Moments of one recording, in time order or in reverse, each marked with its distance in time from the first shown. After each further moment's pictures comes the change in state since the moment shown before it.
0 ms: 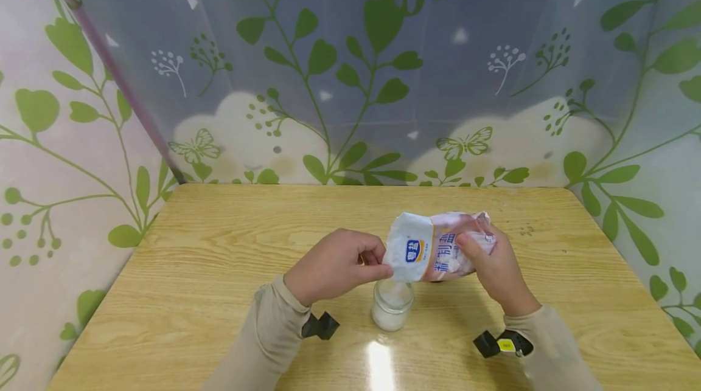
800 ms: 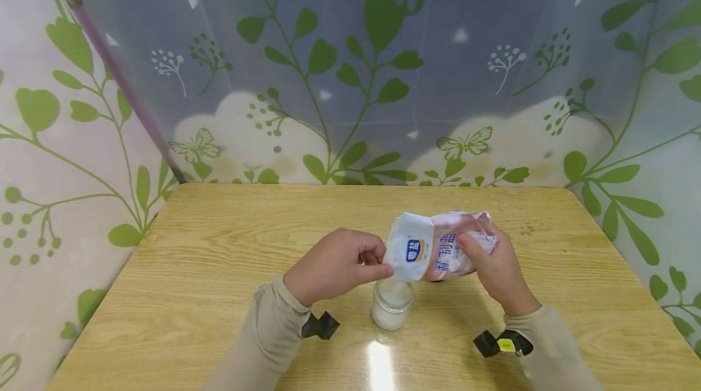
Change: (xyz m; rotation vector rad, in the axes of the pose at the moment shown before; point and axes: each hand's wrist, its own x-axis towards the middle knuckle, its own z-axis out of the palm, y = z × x) left_hand -0.001 0.001 0.000 -0.007 -0.001 -0.008; right_hand 0.000 -0.003 0.001 0.016 0.007 -0.001
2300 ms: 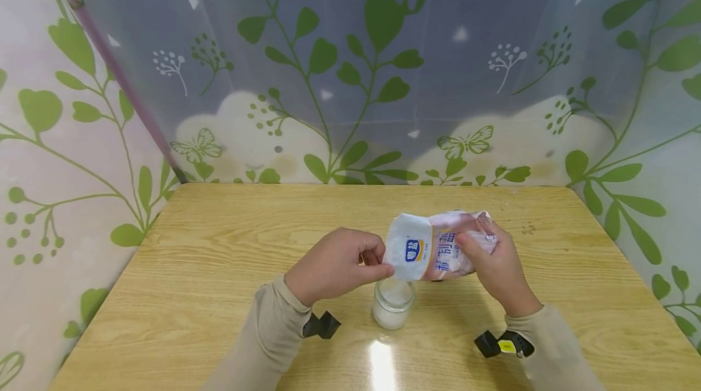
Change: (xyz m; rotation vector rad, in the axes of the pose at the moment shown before) left_hand -0.001 0.000 0.000 0.023 0.007 -0.007; right_hand -0.001 -0.005 0.002 -0.043 0.021 -0.026
